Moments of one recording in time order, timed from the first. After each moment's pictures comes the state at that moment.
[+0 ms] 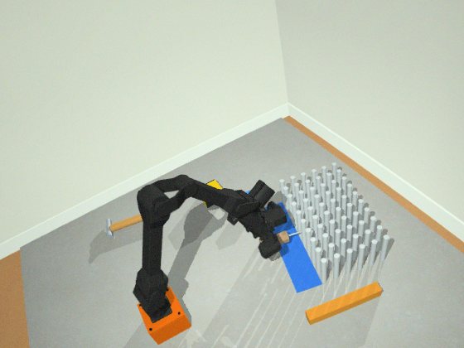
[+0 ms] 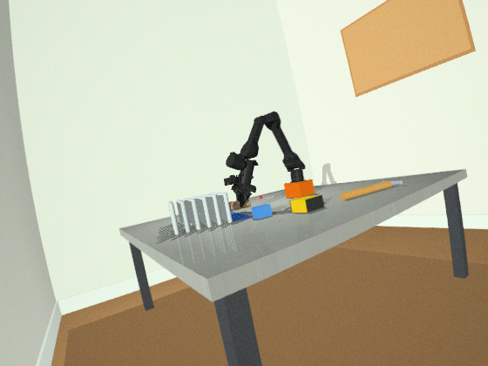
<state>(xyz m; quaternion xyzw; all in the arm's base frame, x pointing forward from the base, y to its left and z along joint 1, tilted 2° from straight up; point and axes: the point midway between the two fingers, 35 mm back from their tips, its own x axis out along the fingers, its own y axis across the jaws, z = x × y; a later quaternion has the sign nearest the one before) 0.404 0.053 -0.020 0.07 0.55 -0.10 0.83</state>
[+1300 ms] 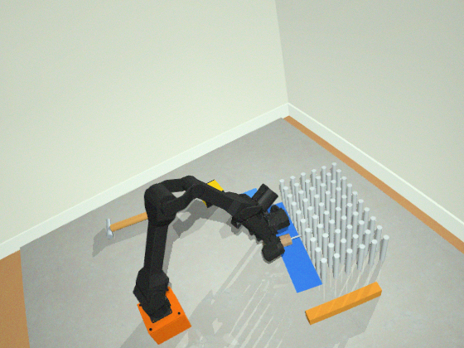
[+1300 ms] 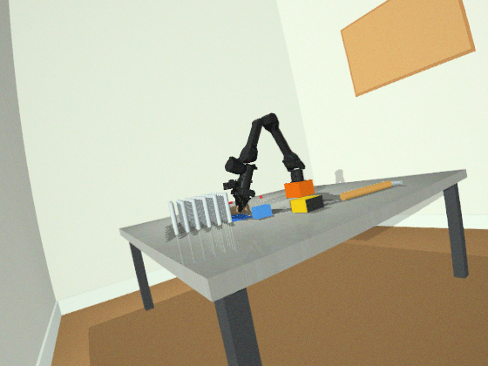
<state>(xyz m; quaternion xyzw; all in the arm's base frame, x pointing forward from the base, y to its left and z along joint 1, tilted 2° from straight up) 0.411 0.051 -0.038 0.07 0.54 -0.10 0.83</state>
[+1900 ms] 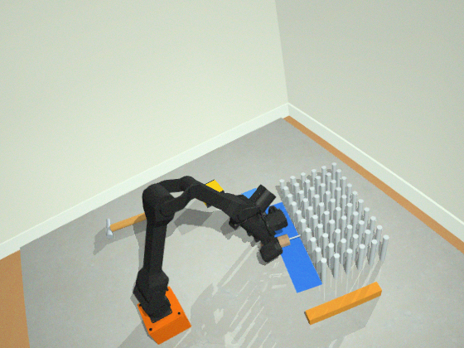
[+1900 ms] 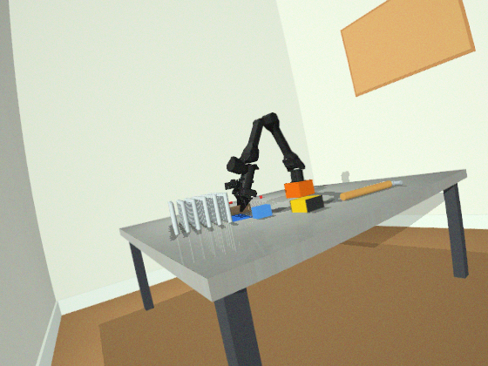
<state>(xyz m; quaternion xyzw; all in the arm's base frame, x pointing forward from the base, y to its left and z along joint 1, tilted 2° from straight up) 0.404 0.052 -0.040 0.07 0.54 -0.10 0.83</state>
